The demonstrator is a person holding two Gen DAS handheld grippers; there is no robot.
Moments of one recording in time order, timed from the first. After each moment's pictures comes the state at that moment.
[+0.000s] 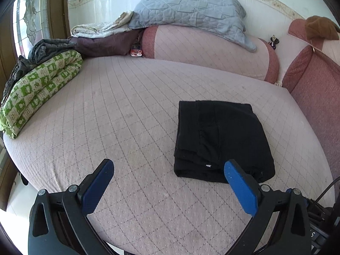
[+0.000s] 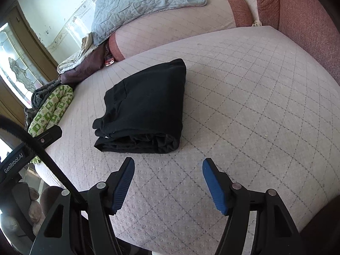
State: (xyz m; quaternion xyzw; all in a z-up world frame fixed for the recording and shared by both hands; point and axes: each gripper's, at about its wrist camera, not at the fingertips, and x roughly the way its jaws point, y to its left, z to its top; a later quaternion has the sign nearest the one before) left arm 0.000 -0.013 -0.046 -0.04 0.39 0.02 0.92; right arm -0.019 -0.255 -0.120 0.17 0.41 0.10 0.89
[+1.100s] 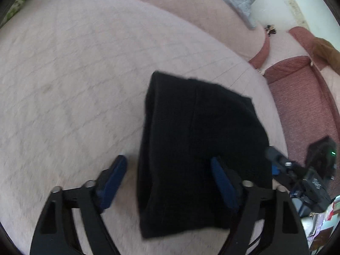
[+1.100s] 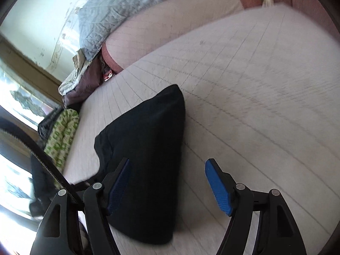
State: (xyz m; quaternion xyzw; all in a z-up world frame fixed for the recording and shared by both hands) left arm 0.148 -0.002 -0.136 -0.19 0.52 -0.16 0.82; right arm 0.137 -0.288 -0.143 0.28 0.45 0.16 0.83
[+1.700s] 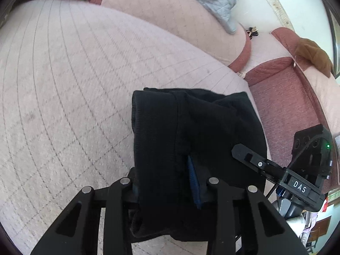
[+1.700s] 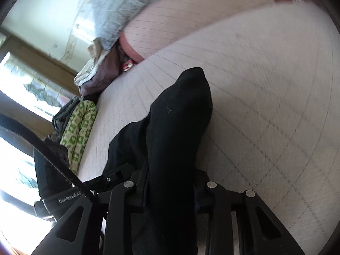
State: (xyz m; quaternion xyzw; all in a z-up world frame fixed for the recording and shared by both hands) left arm 0.160 -0.013 -0.098 -0.20 0.50 -0.21 0.82; right arm 0.153 -0.247 -0.108 0.24 0.44 0.23 0.83
